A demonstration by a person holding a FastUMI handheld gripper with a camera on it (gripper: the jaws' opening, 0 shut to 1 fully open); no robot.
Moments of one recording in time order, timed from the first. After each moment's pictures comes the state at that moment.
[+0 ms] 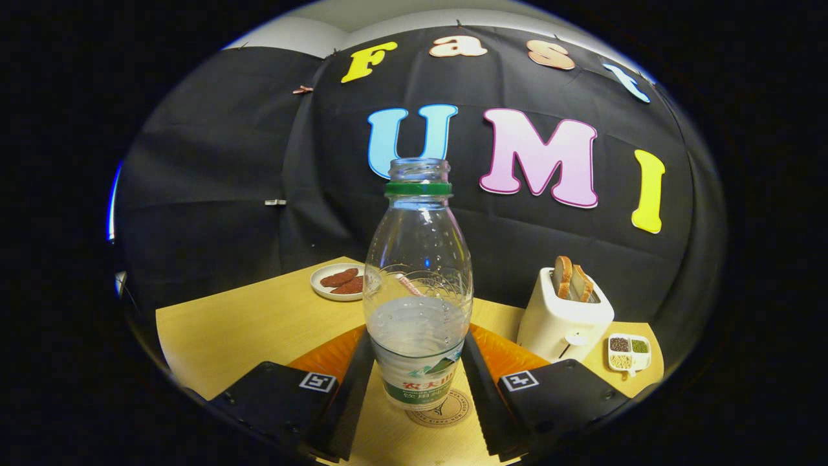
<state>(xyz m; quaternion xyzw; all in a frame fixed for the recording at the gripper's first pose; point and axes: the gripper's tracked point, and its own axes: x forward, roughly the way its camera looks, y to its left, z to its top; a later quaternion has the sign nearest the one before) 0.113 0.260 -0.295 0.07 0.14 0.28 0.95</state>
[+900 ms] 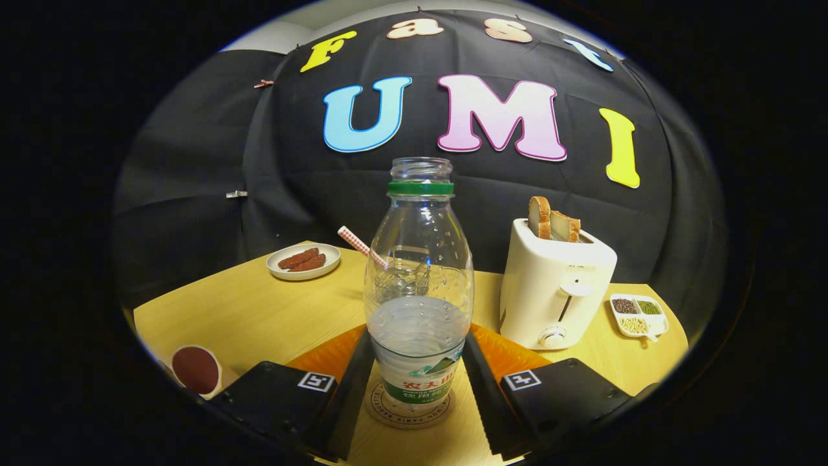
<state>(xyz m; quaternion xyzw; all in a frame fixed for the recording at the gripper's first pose) 0.136 0.249 -0.373 0.09 0.17 0.24 0.95</state>
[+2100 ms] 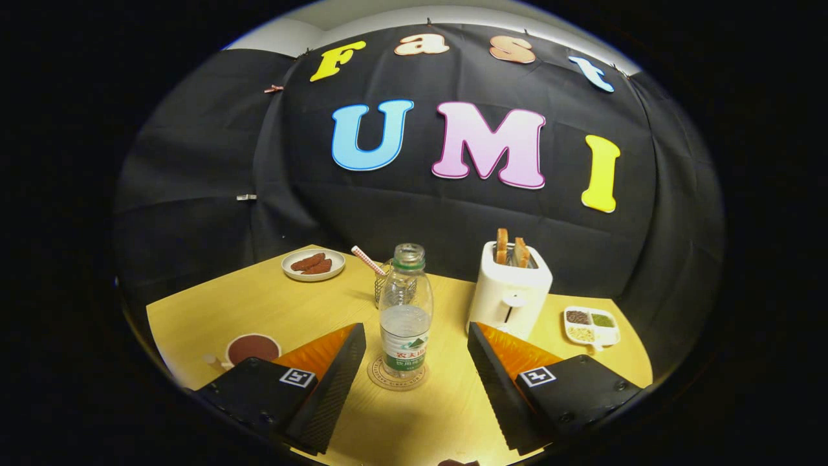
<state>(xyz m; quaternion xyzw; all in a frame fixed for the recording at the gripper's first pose) 0.057 0.163 -0.280 0.05 0.16 0.22 0.96</state>
